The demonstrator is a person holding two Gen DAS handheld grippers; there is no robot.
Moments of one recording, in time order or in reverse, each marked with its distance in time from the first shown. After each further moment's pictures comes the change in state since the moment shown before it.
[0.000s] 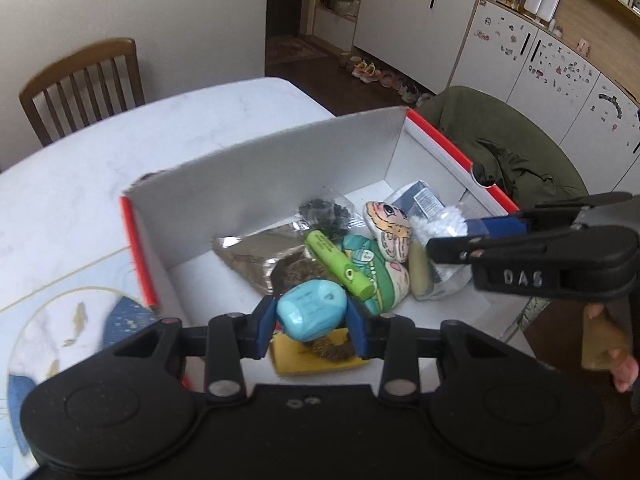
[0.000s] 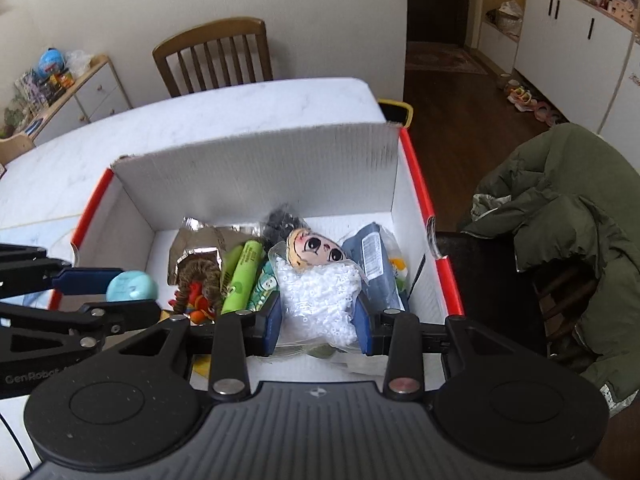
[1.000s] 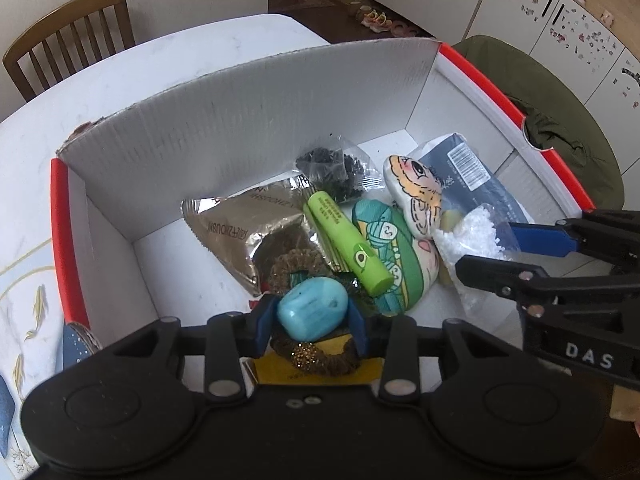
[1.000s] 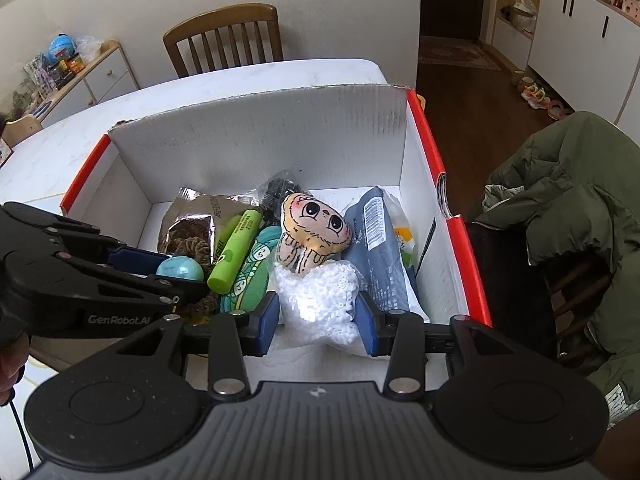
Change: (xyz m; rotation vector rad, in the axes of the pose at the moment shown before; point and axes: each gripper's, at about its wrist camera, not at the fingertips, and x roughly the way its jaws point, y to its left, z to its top) left arm 0.059 0.000 0.007 -0.017 0.163 0.013; right arm 0.015 -0.006 -0.021 -0.028 0.010 0.030
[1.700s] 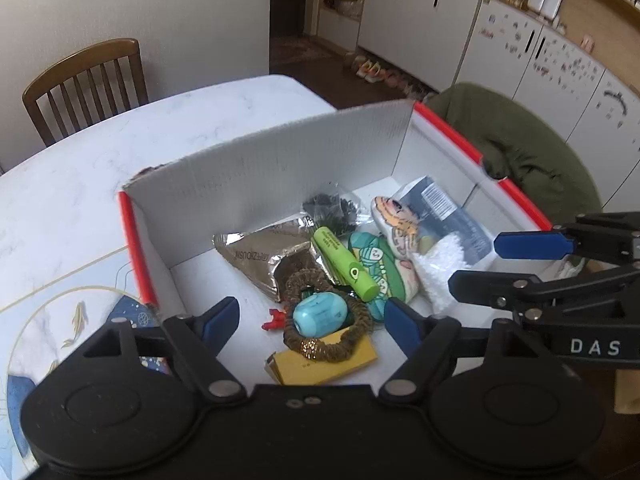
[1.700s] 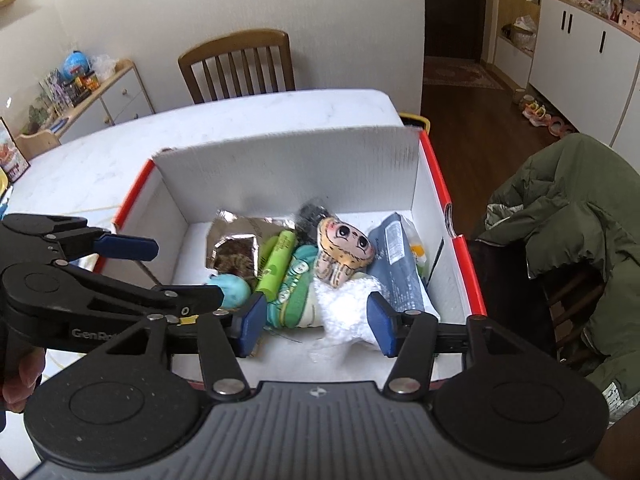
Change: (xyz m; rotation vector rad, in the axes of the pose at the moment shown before) left arm -0.062 0.002 -0.020 0.014 -0.183 0.002; right arm -0.047 0.021 0.000 0.003 -0.073 0.012
